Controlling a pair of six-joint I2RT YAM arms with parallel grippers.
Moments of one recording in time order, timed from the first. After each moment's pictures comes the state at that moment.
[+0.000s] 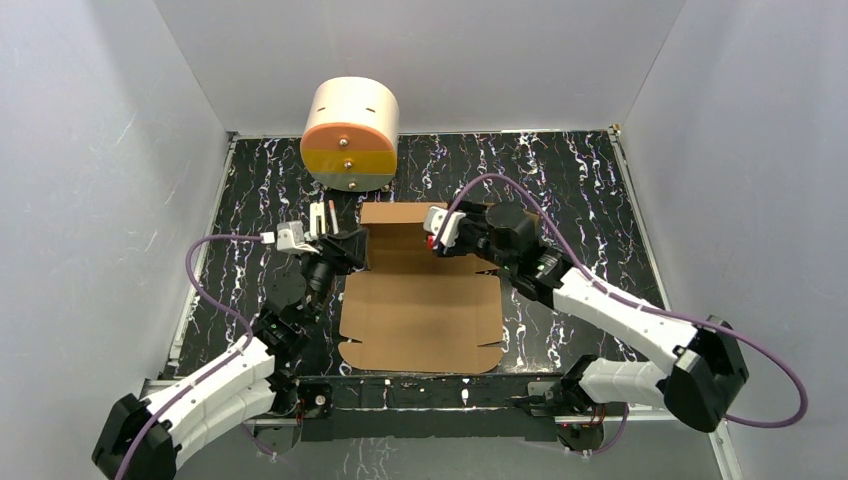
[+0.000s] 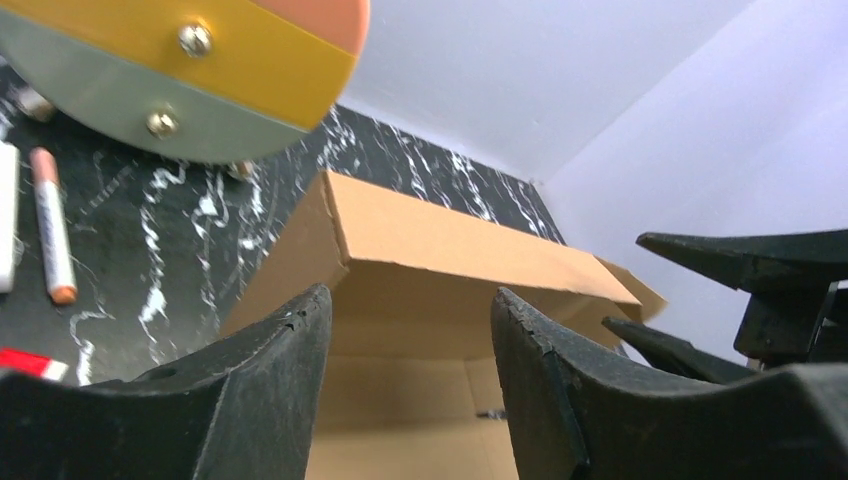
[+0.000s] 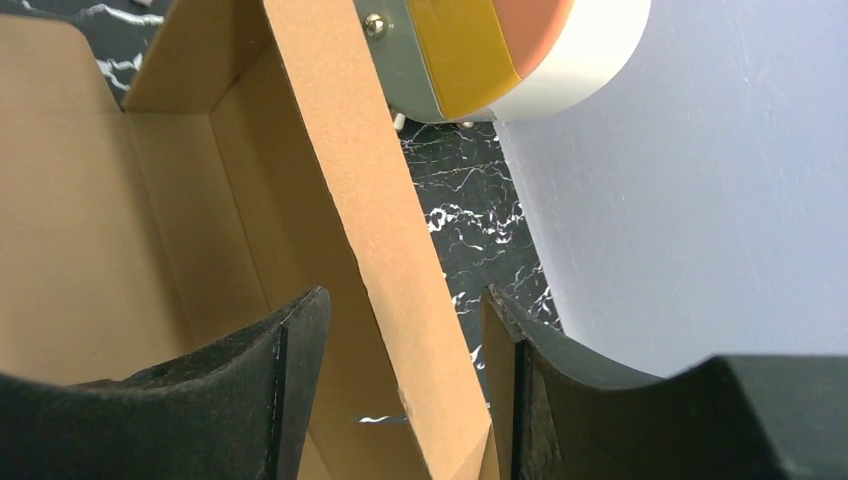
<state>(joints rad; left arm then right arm) -0.66 0.78 0.26 0.66 -0.41 -0.56 0.82 1.20 0.86 0.07 -0.07 -0.80</state>
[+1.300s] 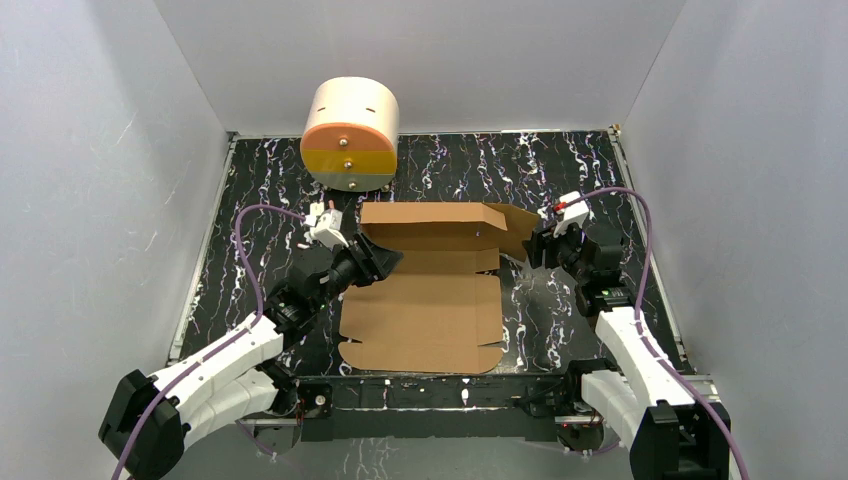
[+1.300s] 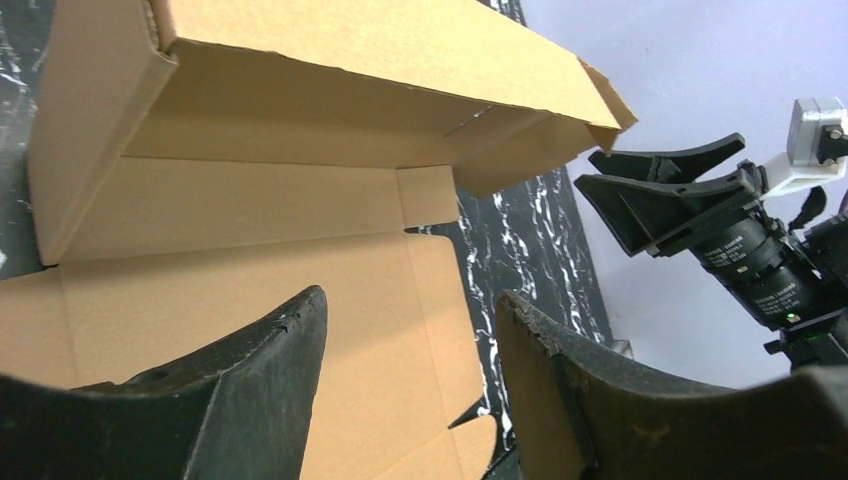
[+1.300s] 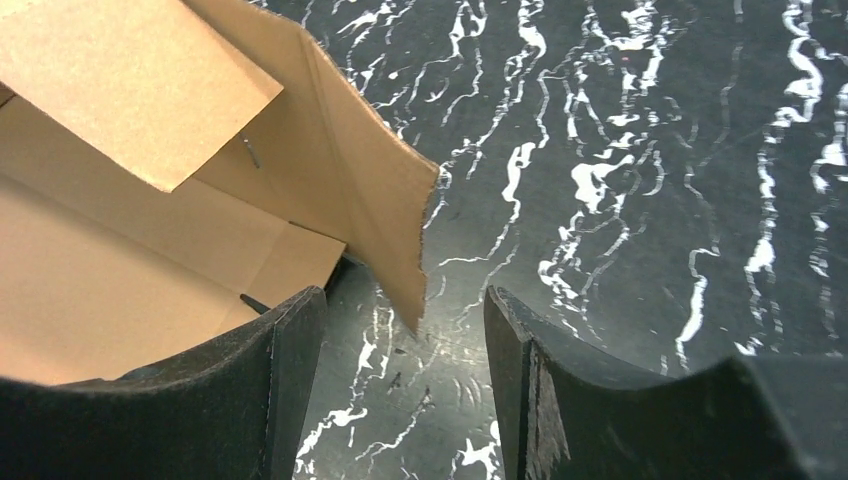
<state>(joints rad) -0.66 0.90 0.46 0.20 -0.01 -0.85 0.12 0.85 0.47 0.05 -0.29 -0.11</state>
